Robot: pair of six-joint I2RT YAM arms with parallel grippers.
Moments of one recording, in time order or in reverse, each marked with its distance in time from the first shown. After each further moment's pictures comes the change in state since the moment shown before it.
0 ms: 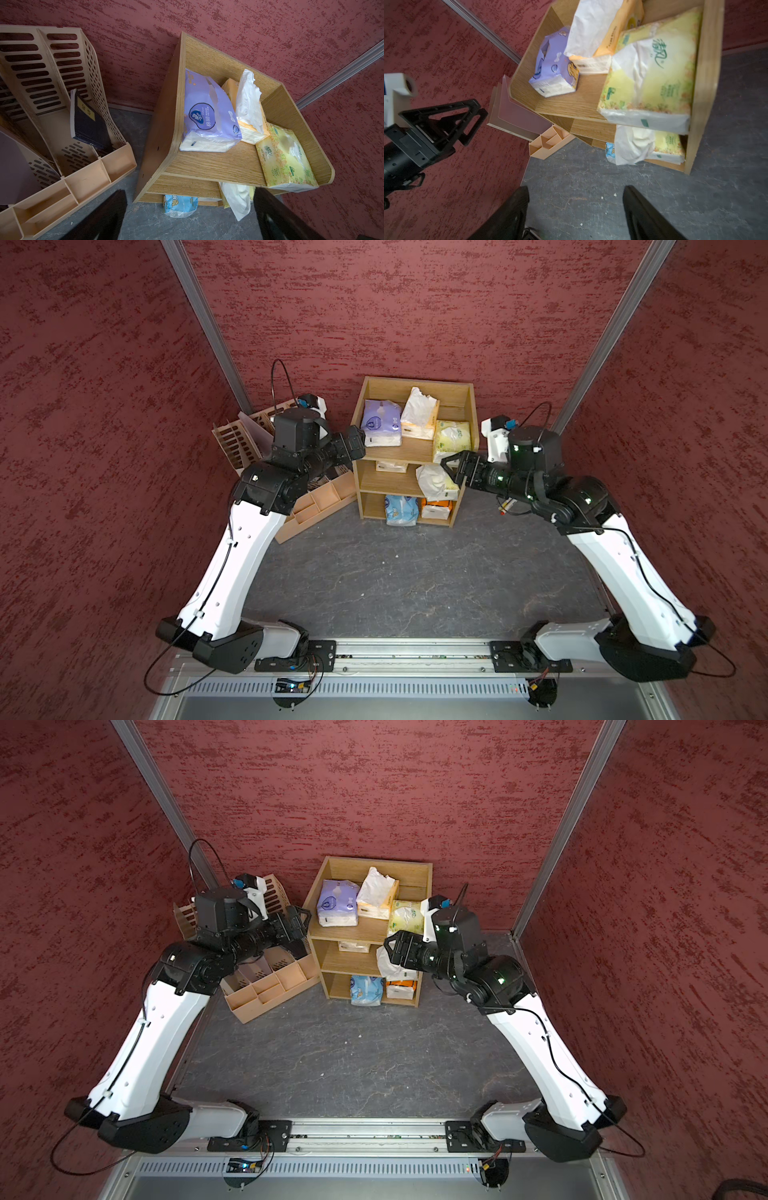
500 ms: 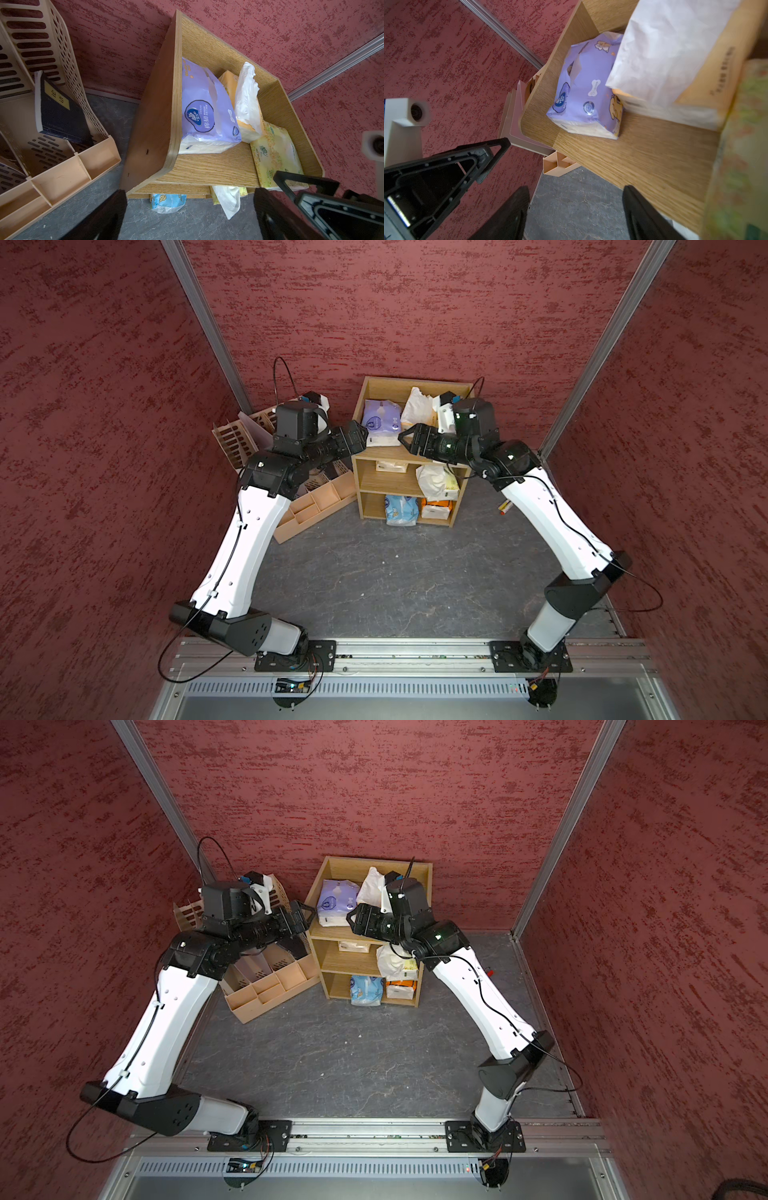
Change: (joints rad) left arm 0.076 0.071 0.021 0.018 0.169 -0.046; right arm 0.000 0.390 0.257 0.175 -0.126 0.002
